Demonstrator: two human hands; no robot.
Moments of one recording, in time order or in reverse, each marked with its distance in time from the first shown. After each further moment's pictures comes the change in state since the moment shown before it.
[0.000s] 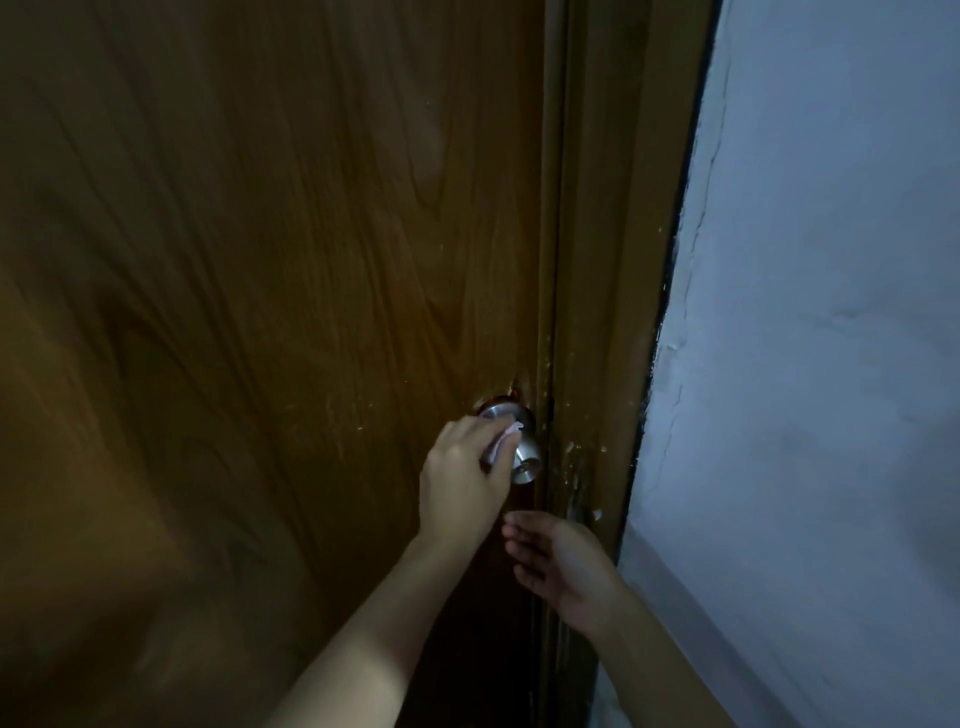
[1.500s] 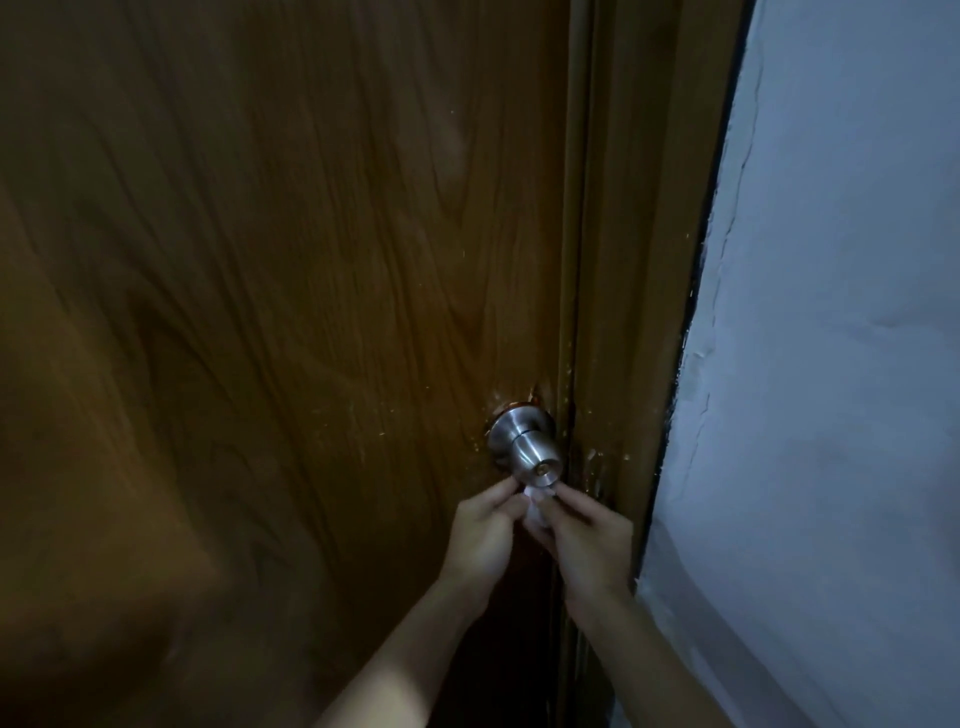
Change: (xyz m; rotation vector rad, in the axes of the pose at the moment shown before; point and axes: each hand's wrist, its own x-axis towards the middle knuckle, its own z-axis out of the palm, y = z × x) left_hand -0.029 0.006 -0.006 -0.723 -0.356 -0.756; right_hand 0.003 0.004 0.018 -0.012 0.244 -0.469
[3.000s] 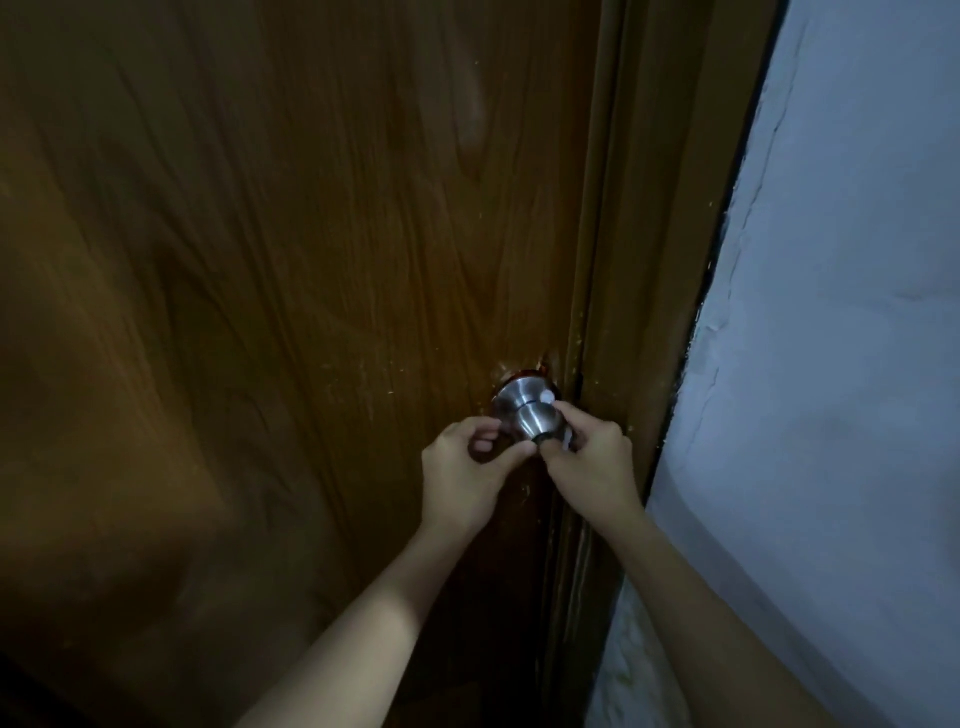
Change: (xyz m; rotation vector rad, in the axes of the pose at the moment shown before) left_hand 0.006 0.003 -0.017 0.490 0.374 0.390; right_hand 0.024 -0.035 -0.002 -0.670 -0.245 -0.407
